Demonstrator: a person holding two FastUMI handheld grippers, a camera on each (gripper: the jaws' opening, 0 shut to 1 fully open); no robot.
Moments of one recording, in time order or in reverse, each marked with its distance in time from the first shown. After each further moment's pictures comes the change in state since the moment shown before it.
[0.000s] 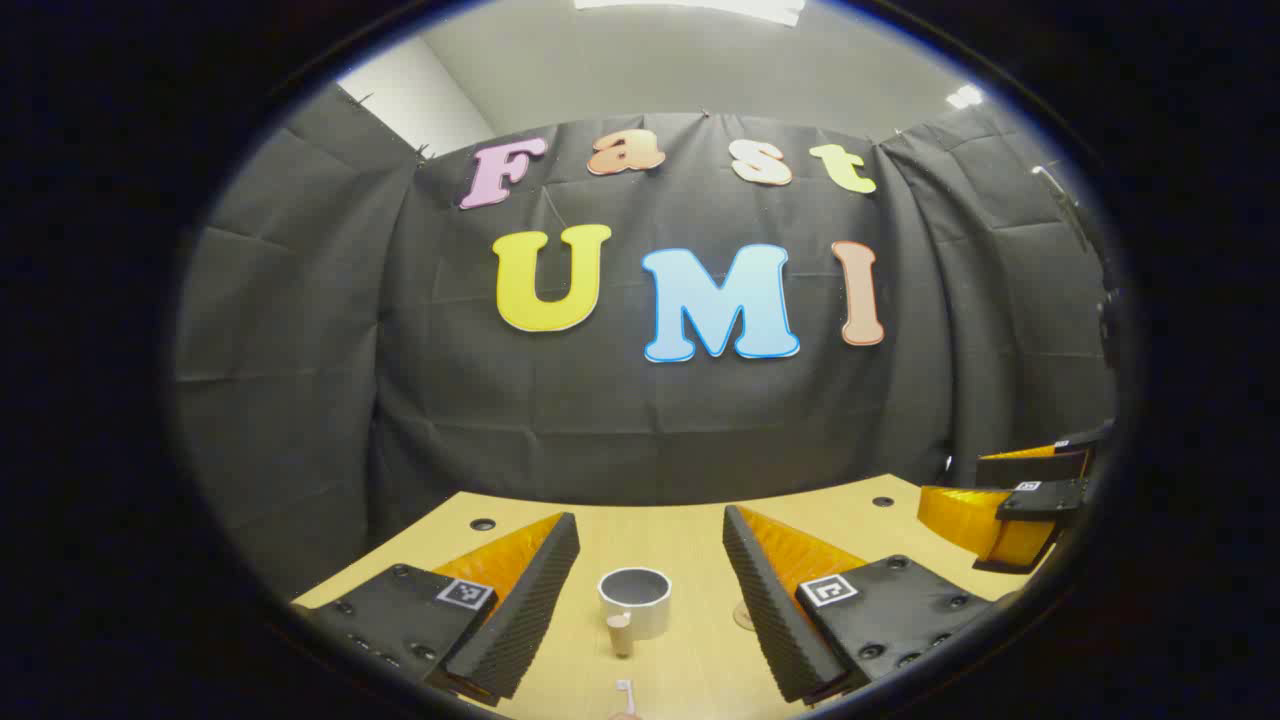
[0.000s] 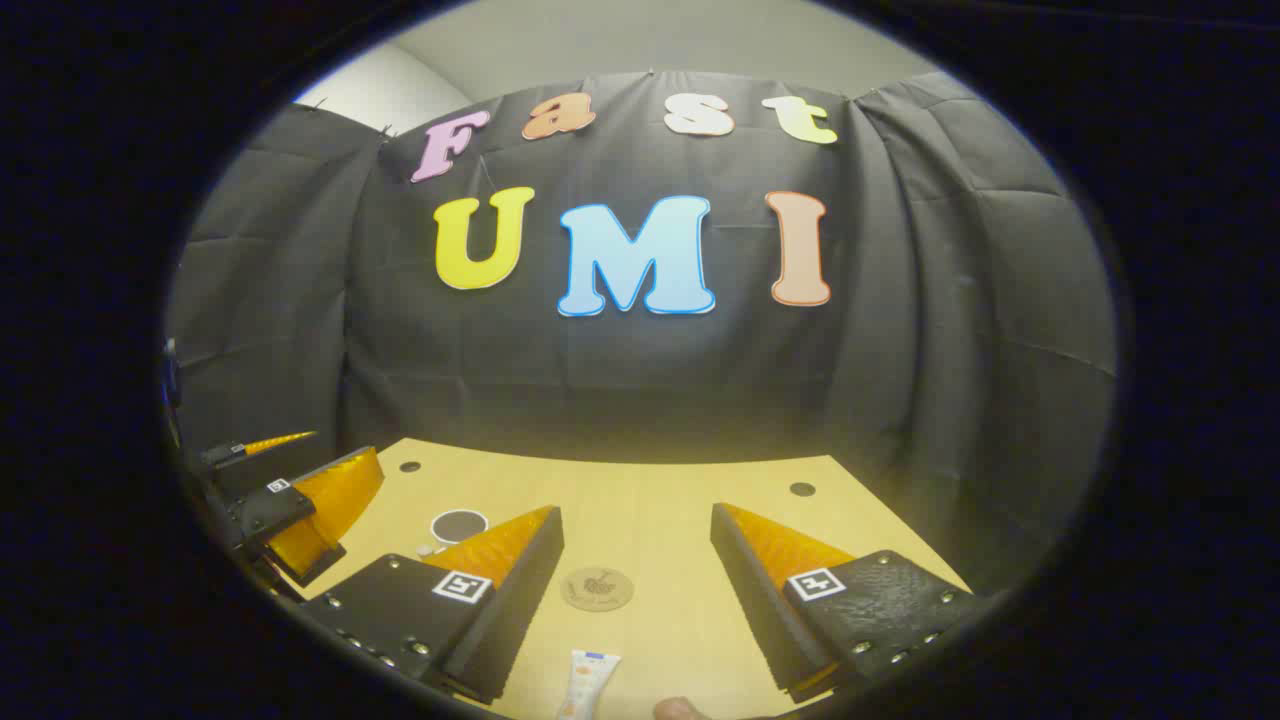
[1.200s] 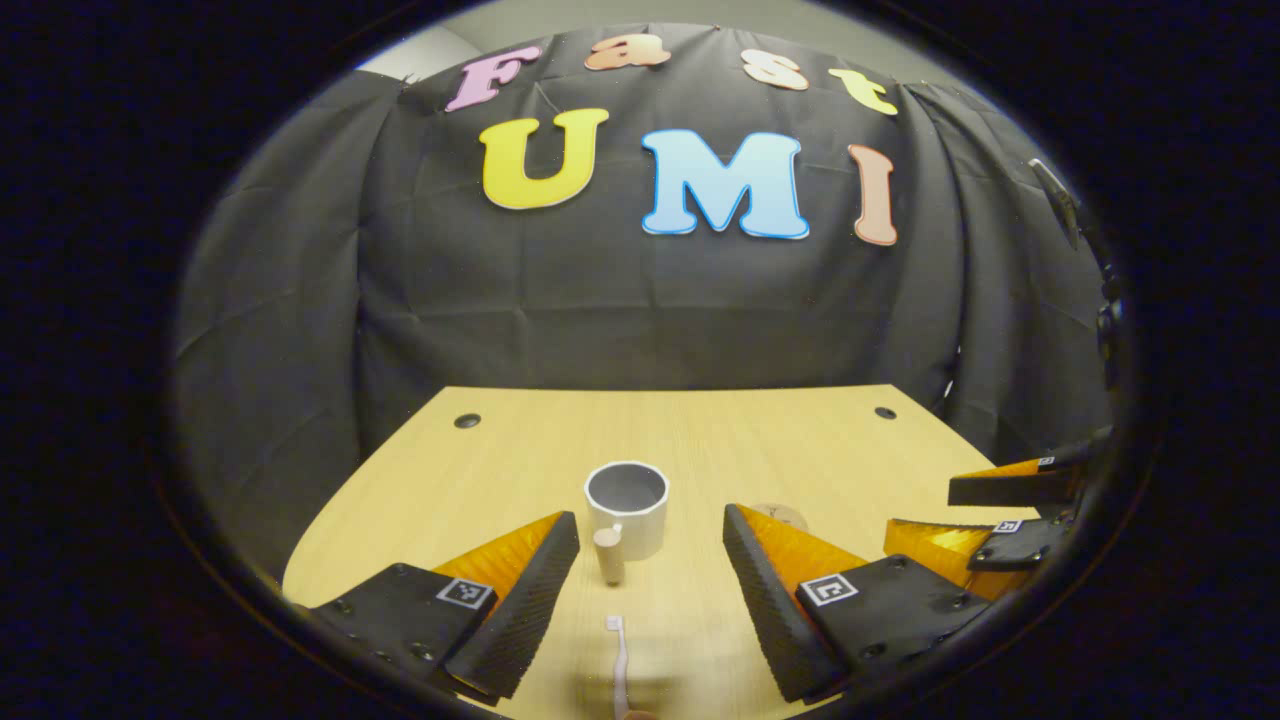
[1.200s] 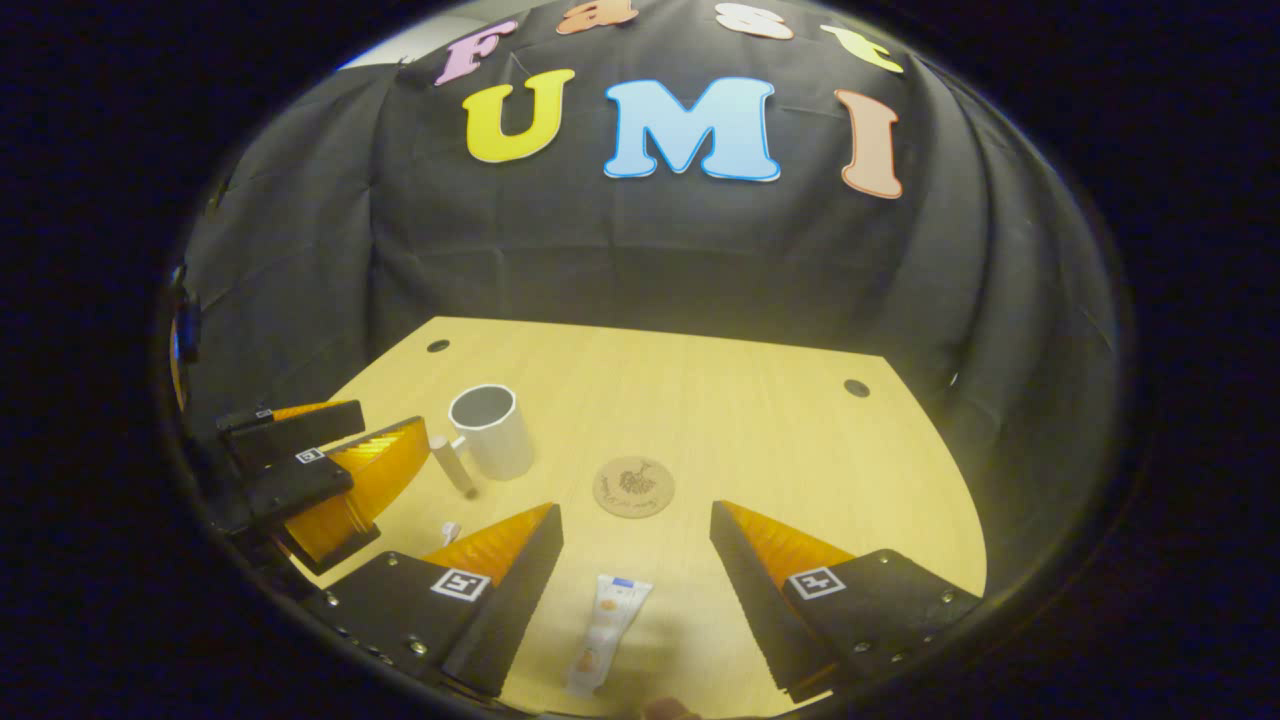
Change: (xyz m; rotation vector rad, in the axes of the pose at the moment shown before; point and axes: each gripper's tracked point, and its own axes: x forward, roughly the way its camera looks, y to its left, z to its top) left arm 0.008 0.004 -0.109 -0.050 0.409 -0.010; right arm 0.015 0.031 -0.094 -0.052 0.417 0.125
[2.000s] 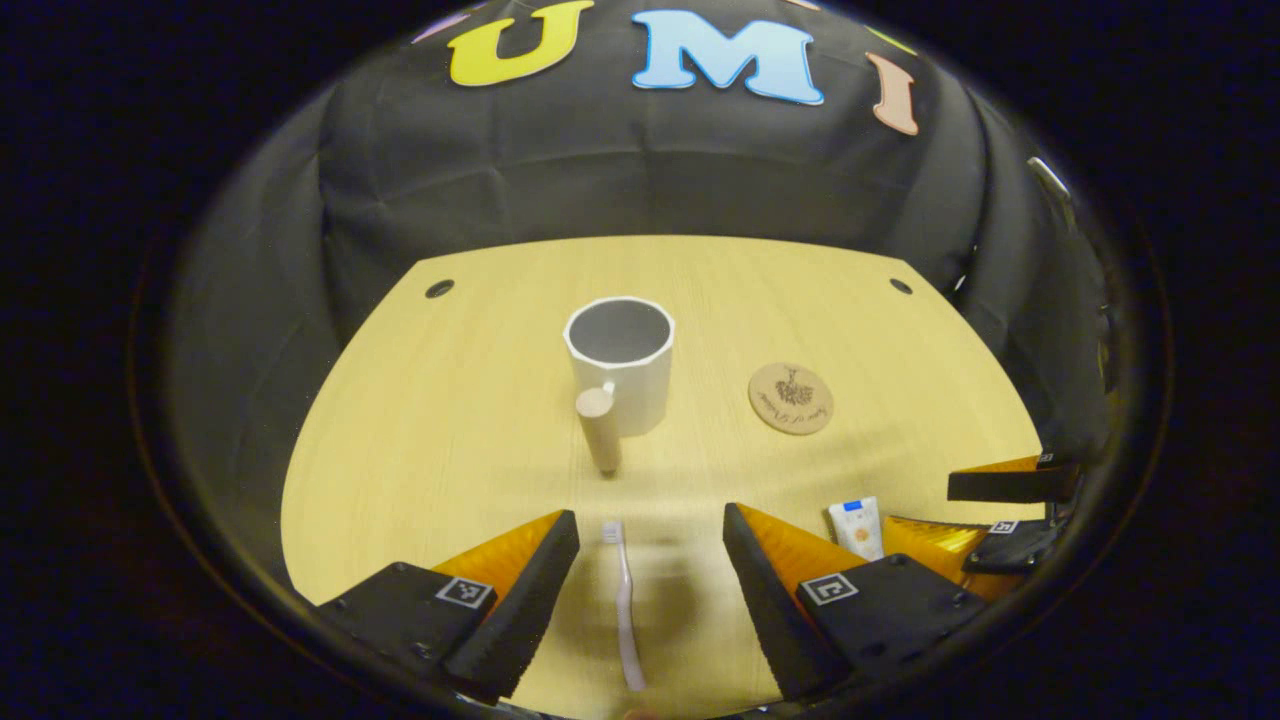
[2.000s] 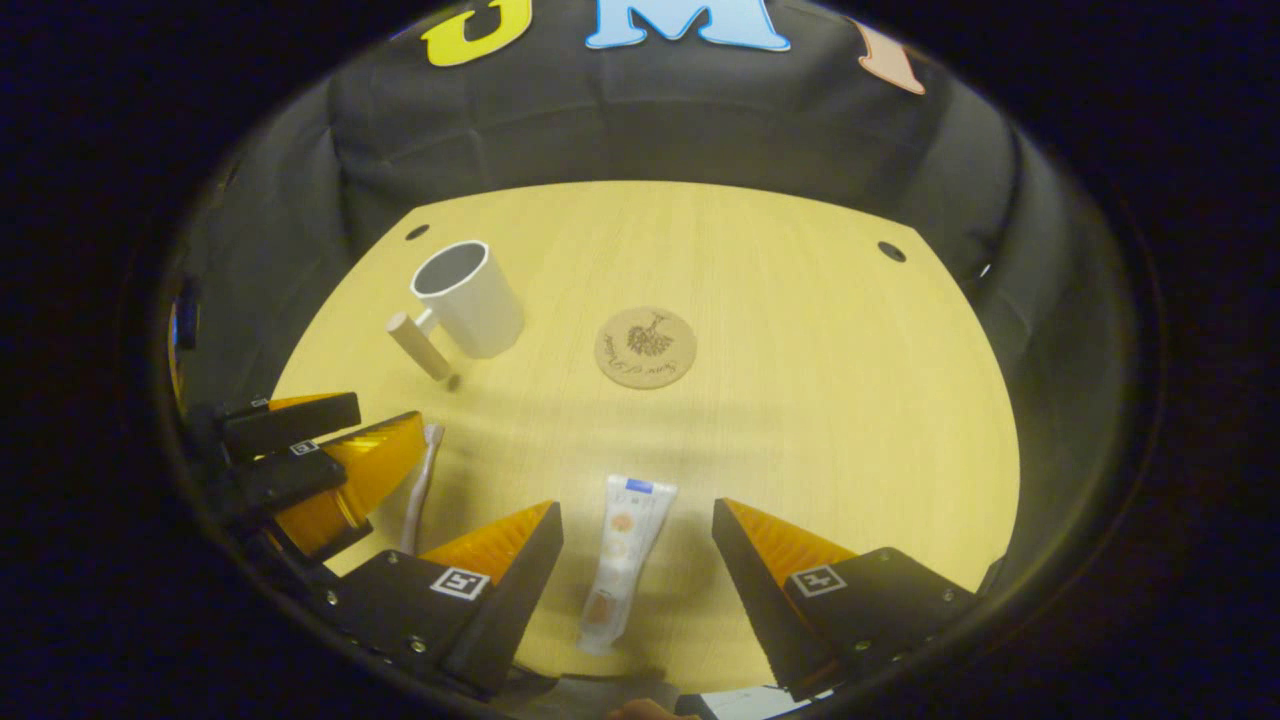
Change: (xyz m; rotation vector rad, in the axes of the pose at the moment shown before) left arm 0.026 0.008 -0.104 0.006 0.465 -0.013; right arm 0.024 0.009 -0.090 0.056 0.434 0.034
